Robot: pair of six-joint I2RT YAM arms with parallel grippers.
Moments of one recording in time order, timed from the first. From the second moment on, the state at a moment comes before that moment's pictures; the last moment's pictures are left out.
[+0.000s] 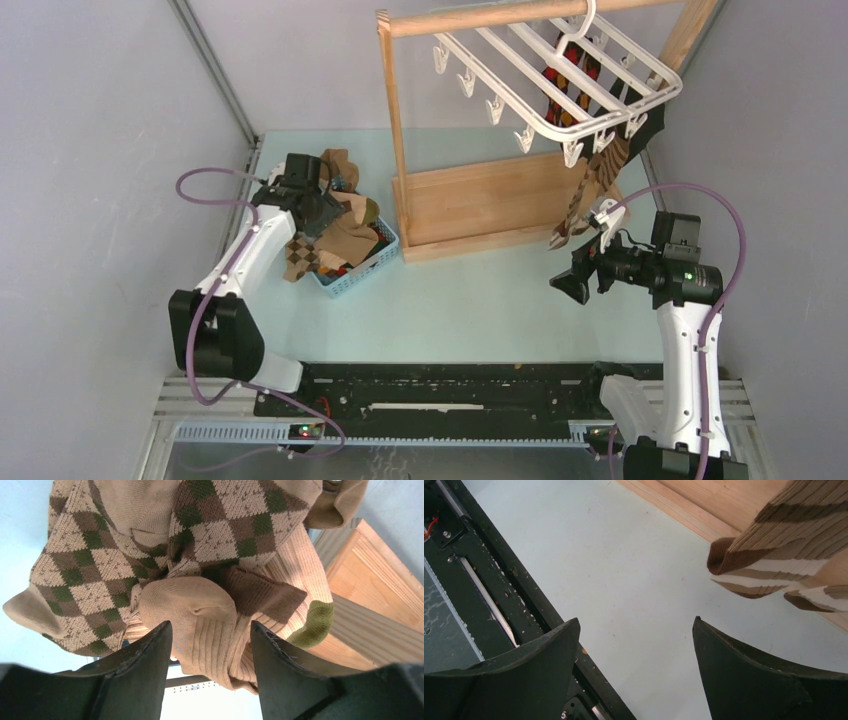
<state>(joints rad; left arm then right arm) -0.14 1.43 1.22 -0.77 -0.23 -0.92 -0.18 0.86 1.01 -1.04 -0.92 -0.65</state>
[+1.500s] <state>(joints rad) -0.14 1.41 1.22 -0.77 -0.23 -0.87 -0.20 0.86 0.96 -1.04 -0.90 -0.66</state>
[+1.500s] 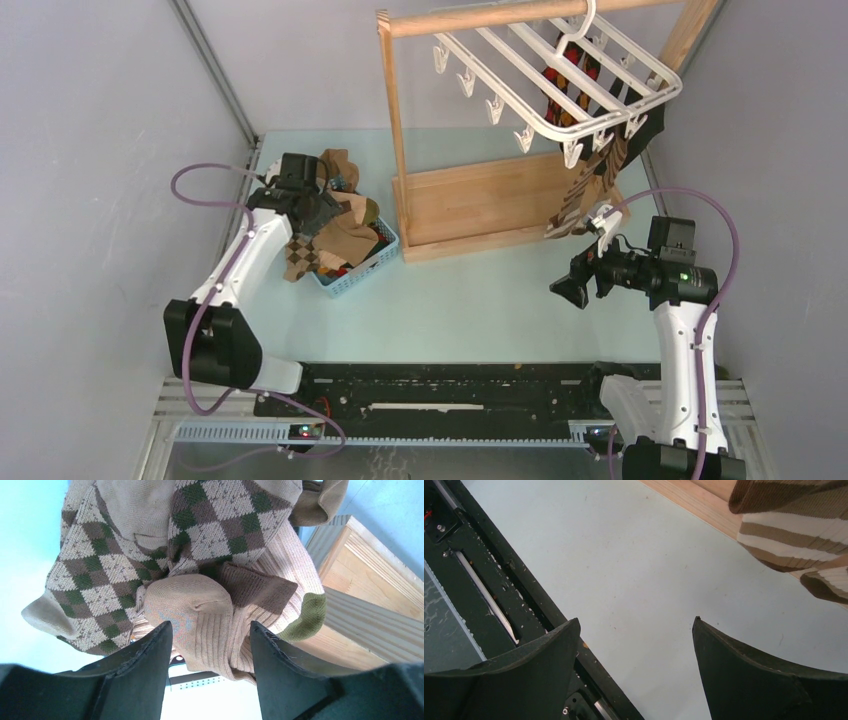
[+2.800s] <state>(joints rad) -0.14 1.31 1.16 -0.69 -0.20 -0.74 -0.20 0.85 0.93 -1.05 -0.89 -0.67</state>
